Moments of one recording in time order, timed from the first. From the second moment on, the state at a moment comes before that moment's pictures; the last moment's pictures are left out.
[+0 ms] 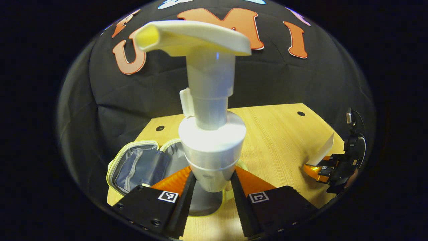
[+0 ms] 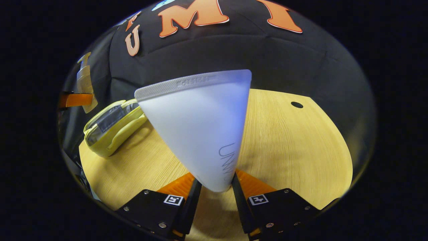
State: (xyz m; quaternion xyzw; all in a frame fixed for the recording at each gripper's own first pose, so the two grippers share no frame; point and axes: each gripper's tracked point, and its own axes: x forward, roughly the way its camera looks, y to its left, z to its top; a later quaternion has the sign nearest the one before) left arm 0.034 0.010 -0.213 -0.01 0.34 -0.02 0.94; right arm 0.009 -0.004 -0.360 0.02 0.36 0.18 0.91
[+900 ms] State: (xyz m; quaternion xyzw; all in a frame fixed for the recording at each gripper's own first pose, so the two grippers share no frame) left arm 0.031 0.125 -0.199 -0.03 0.31 -0.02 0.95; right arm 0.014 0.097 -0.213 0.00 0.27 0.24 0.93
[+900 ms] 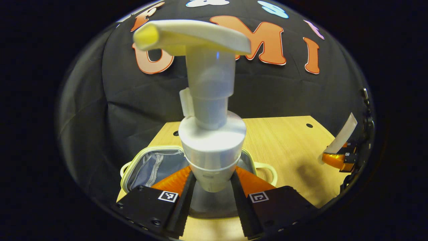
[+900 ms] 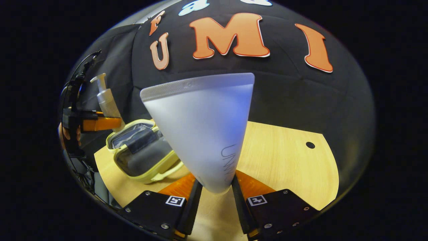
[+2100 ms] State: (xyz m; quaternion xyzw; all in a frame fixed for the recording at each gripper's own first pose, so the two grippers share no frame) left arm 0.021 0.133 -0.343 -0.03 0.54 -0.14 0.83; right arm -0.008 0.254 -0.220 0.04 0.33 0.29 0.90
